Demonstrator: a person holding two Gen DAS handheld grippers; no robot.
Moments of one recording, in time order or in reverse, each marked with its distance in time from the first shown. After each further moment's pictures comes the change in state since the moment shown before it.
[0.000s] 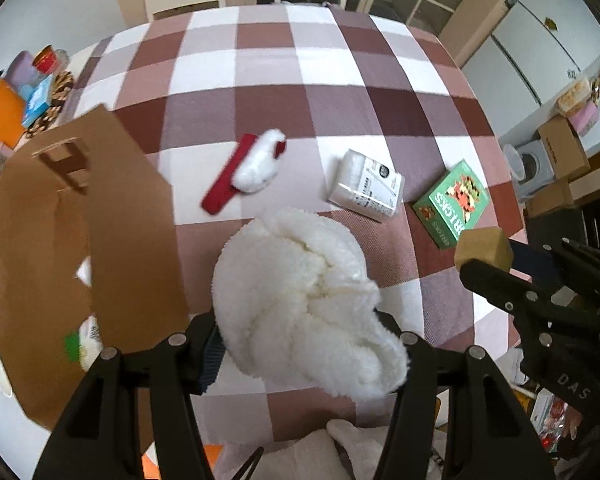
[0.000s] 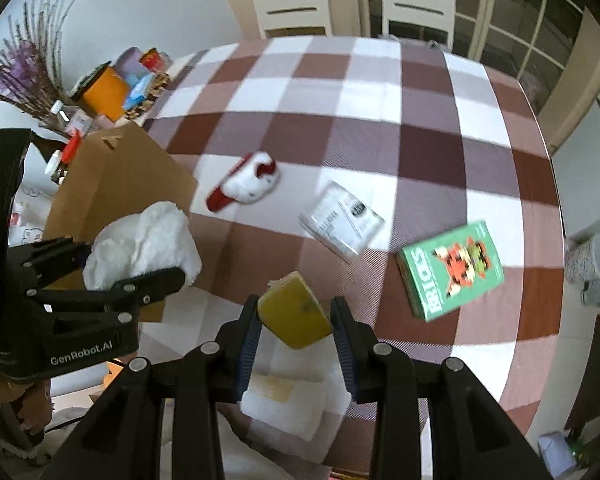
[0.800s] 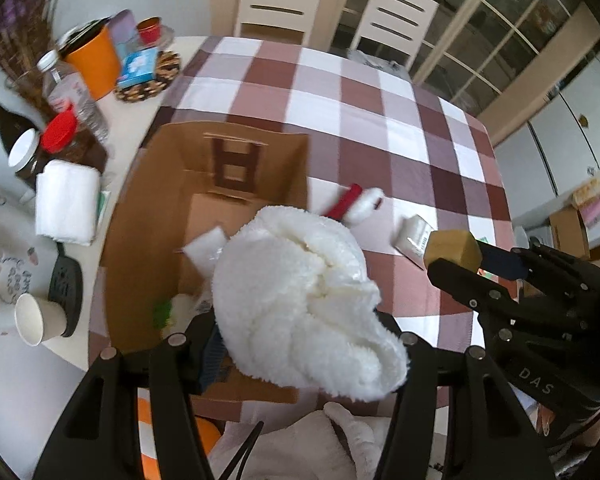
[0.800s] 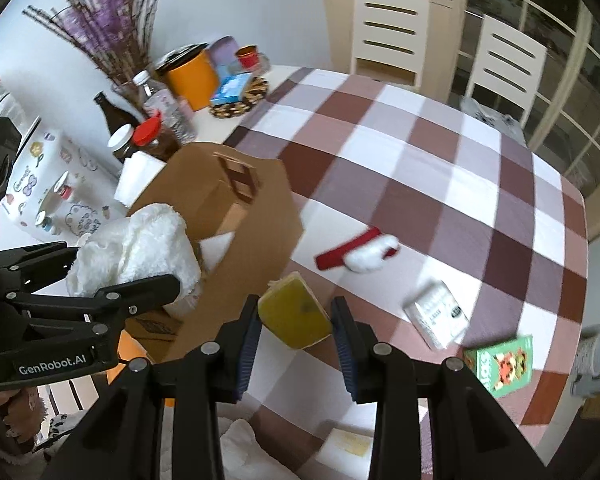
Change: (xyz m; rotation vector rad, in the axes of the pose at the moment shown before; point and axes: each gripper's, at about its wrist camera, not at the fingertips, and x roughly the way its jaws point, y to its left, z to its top) left arm -0.088 0.125 -0.028 -0.228 -0.124 0.008; right arm -0.013 0.138 0.056 -0.264 -0.046 0.071
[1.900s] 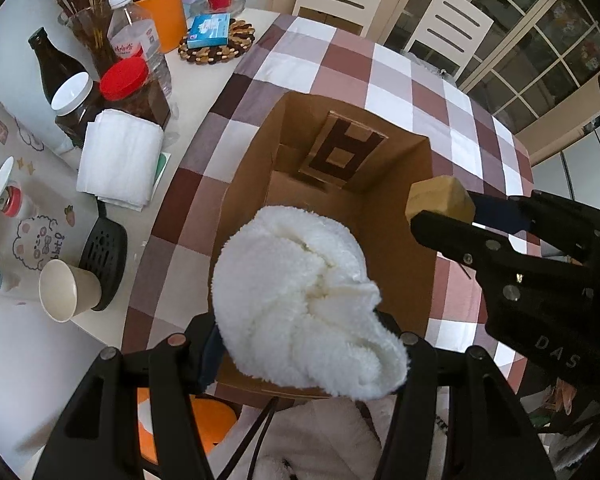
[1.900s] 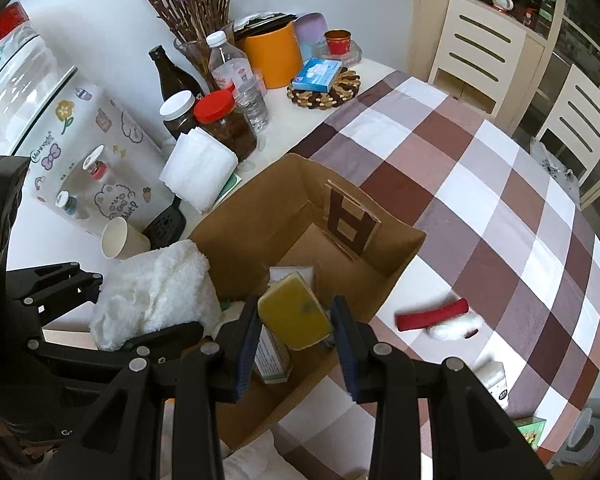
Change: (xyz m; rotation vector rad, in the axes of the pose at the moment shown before) left arm 0.010 0.089 -0.005 -0.113 0.058 0.051; right arm 0.054 0.089 0.064 -0.199 0.083 0.085
